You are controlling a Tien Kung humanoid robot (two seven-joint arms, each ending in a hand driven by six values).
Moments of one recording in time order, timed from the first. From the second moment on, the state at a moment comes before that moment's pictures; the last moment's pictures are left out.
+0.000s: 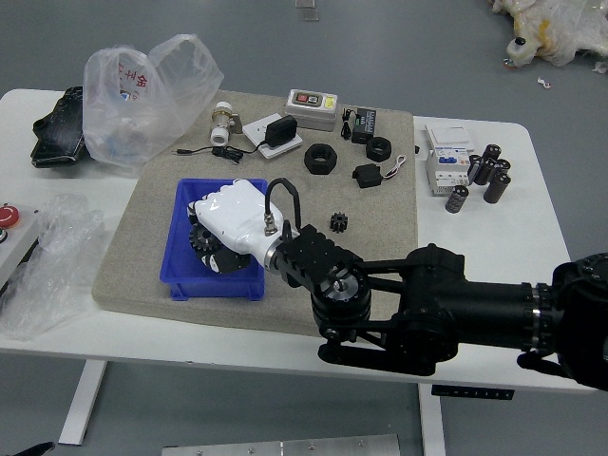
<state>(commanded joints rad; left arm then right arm) -0.16 0.19 -1.19 -0.38 1.21 0.05 0.38 1.01 0.00 0.07 1.26 -1.94 -0.20 -0.54</state>
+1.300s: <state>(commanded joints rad) -0.16 0.19 -1.15 -0.37 1.19 0.04 0.36 0.96 -0.08 0.19 1.28 -1.93 -0.20 -0.52</state>
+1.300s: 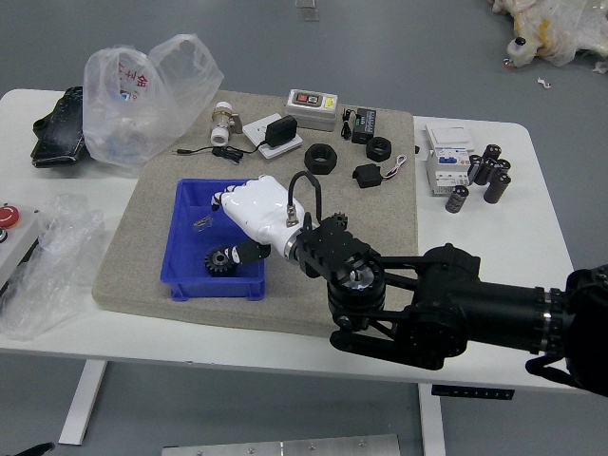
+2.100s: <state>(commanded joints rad) -0.16 0.19 -1.16 -0.37 1.19 0.04 0.36 0.85 -0.17 0.31 1.02 -1.83 -0.21 -0.49</state>
